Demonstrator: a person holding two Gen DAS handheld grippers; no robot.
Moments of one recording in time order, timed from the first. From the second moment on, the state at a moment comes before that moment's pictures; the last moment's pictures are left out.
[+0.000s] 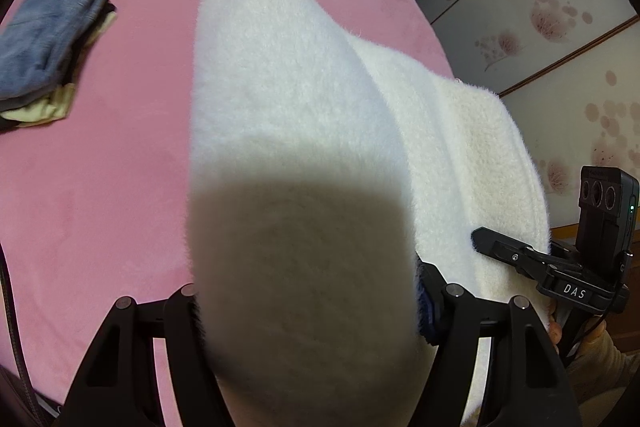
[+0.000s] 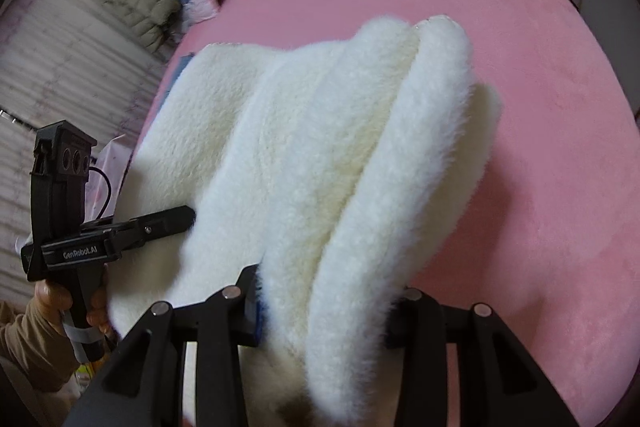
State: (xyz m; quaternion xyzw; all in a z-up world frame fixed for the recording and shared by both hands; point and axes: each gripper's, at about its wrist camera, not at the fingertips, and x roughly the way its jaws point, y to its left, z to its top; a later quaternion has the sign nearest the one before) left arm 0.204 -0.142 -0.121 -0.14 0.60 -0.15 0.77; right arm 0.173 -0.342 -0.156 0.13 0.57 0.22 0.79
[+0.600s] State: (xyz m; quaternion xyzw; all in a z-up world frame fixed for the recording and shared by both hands) left arm 0.189 0.113 -0.045 -0.13 0.54 -0.16 0.81; right arm 0.202 -0.127 -0.099 0.09 0.51 0.24 0.82
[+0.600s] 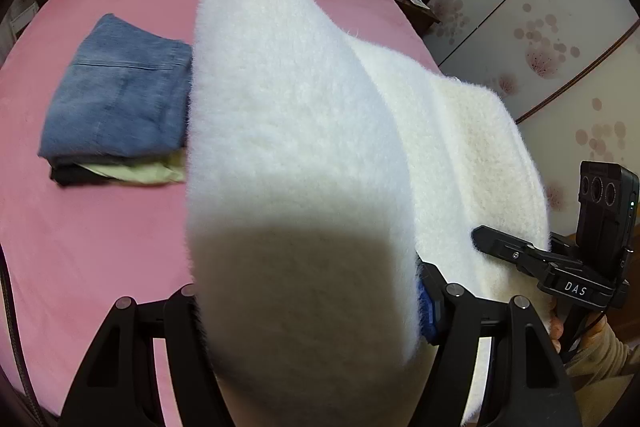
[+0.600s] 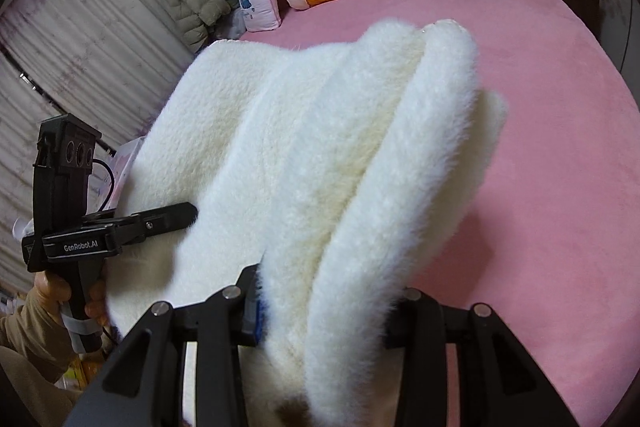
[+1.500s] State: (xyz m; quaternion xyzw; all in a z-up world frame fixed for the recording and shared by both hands) left arm 0.468 0.454 -0.188 -0.12 0.54 -0.13 0.83; right arm 0.491 0.177 -0.264 0.16 0.51 0.25 0.80
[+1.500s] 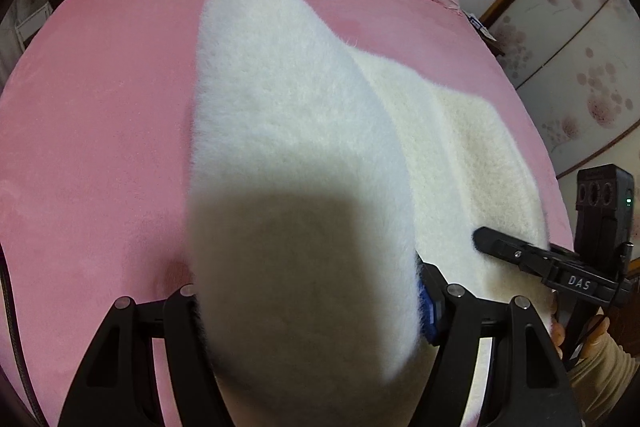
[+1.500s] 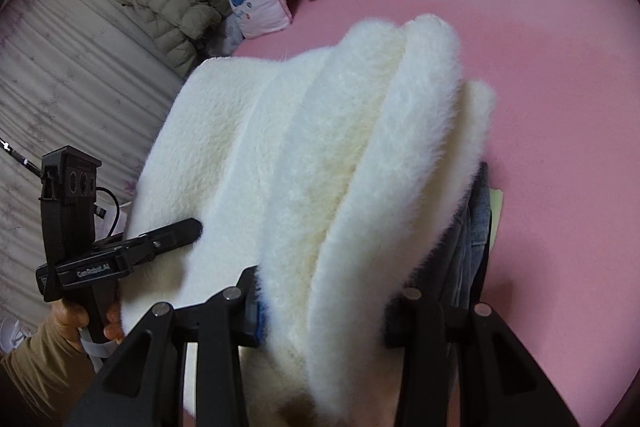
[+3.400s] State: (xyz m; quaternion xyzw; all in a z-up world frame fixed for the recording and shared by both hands) left arm 0.205 0.281 -0.019 -0.10 0.41 -0.06 0.91; right arm 0.243 0.023 -0.081 0.07 0.44 0.20 0.87
